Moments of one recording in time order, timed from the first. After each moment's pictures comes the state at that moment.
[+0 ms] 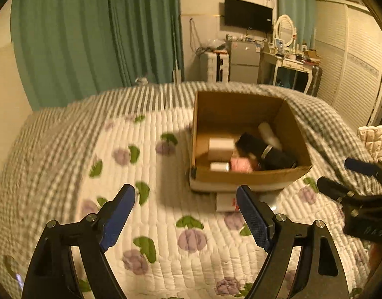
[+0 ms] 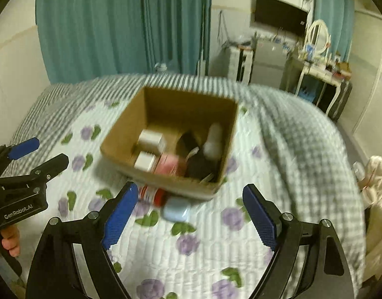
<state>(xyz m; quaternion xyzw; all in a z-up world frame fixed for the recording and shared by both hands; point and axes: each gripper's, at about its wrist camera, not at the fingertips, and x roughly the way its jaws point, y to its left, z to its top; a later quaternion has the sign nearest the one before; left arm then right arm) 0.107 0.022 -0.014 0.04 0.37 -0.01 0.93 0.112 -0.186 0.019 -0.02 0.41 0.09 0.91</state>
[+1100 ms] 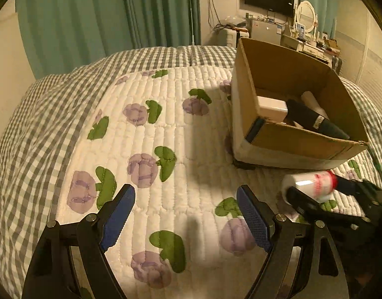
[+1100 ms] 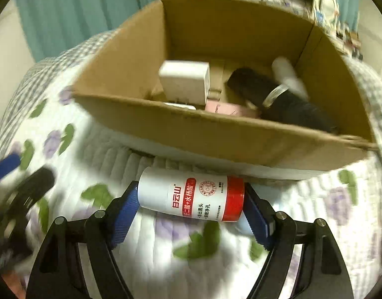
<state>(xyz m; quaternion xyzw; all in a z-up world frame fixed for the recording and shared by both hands) 0.137 0.067 -0.088 0.03 0.42 0.03 0.91 0.163 -0.104 -0.101 0.00 0.46 0.09 0.88</state>
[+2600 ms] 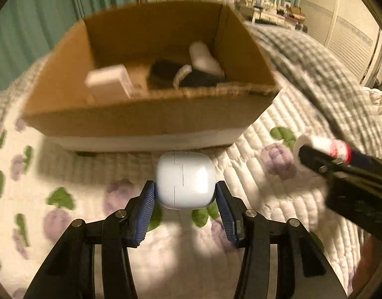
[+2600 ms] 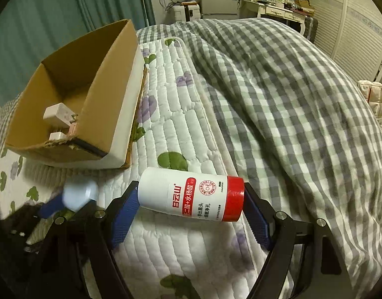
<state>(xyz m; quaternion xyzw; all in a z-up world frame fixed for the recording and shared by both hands) 0.138 -0.118 -0.112 0.06 0.47 -0.07 0.88 0.154 -0.292 -0.082 0.07 0.48 -0.03 0.87</state>
